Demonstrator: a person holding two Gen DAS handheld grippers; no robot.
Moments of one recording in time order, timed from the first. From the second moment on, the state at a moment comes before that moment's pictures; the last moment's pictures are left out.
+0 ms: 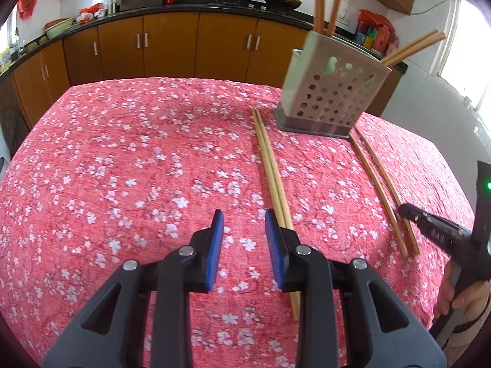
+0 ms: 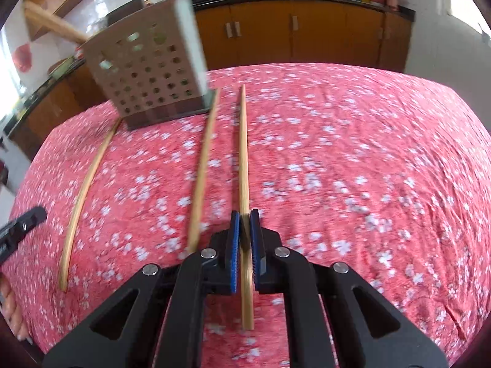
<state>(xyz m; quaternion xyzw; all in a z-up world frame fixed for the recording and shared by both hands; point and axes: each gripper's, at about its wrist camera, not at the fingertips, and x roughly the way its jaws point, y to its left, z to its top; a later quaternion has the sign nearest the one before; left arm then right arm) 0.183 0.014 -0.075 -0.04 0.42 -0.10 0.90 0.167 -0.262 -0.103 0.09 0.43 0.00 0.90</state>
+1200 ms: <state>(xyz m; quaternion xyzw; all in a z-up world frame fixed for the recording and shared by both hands) 0.210 0.034 -0.101 -0.01 0.45 -0.03 0.89 0.159 -0.286 -0.104 0.07 0.42 -0.02 0.90</state>
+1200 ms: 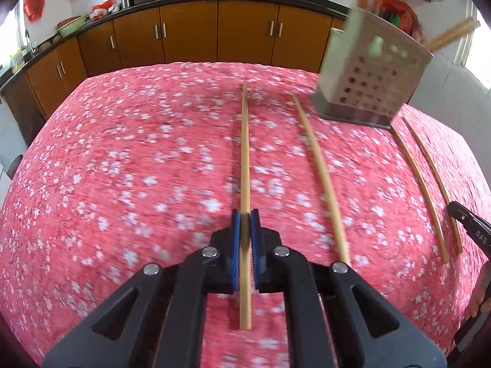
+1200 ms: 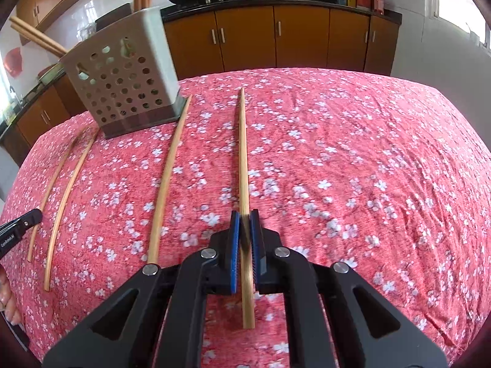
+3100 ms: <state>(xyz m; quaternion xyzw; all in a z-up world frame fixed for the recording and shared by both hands) 0.206 0.042 -0.102 -0.03 0.43 -0.04 0.90 0.158 -0.286 -0.104 0.07 0.42 -0.03 0.90</state>
